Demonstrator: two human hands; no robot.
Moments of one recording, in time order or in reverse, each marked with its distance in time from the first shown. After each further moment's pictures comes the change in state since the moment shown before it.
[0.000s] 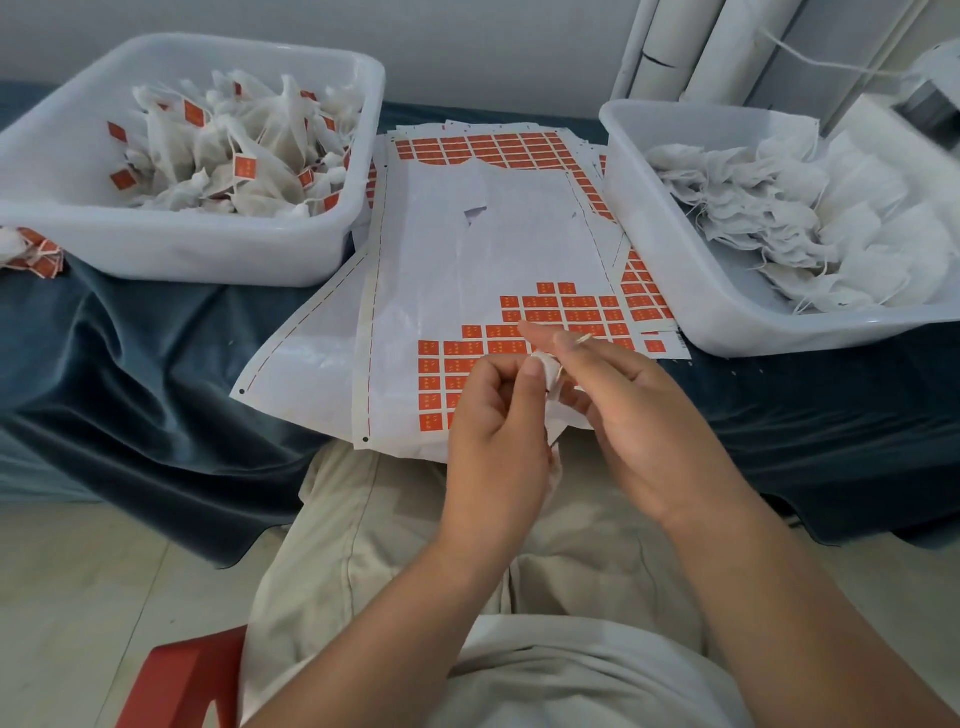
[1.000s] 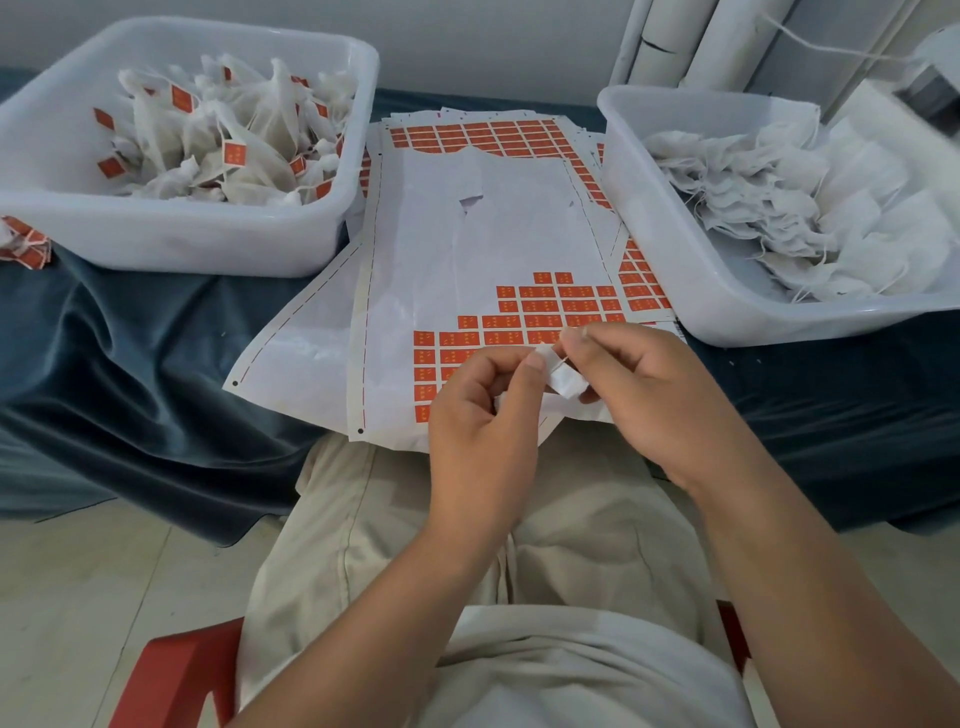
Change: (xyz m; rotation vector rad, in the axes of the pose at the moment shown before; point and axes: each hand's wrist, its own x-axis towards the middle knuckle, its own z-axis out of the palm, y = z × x) left_hand 0.002 0.000 -0.004 0.044 0.064 0.067; right_hand -0.002 -0.009 -0.023 -0.450 0.034 -0.042
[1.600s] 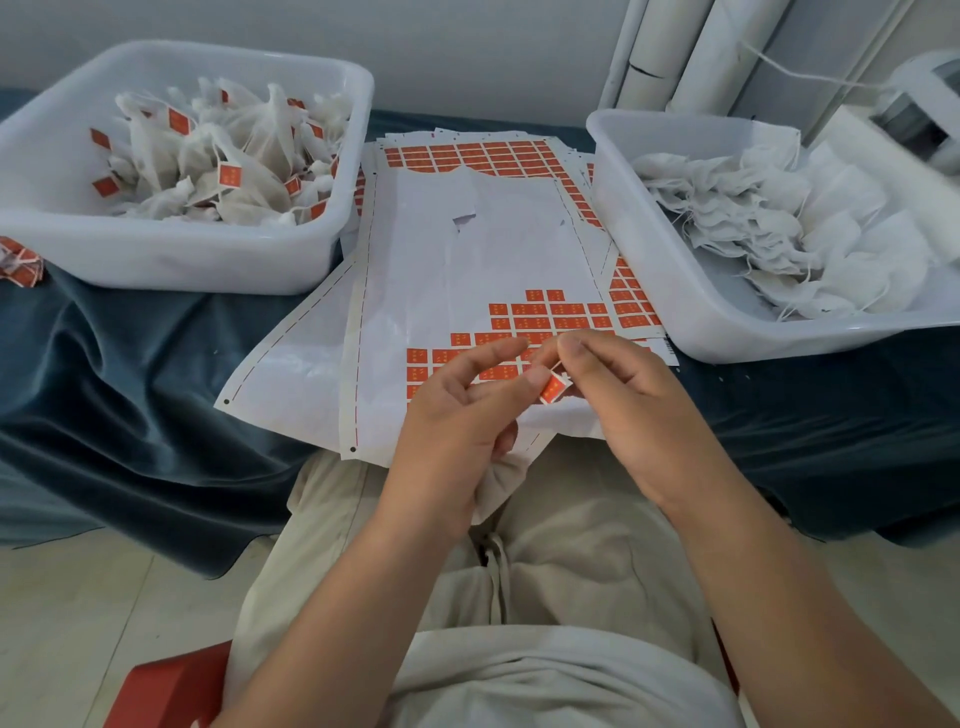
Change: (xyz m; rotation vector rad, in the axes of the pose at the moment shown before) left_hand 0.025 0.005 -0.022 -0.174 -0.245 -0.248; right_hand 0.002 -0.003 0.009 0.234 0.028 -0.071
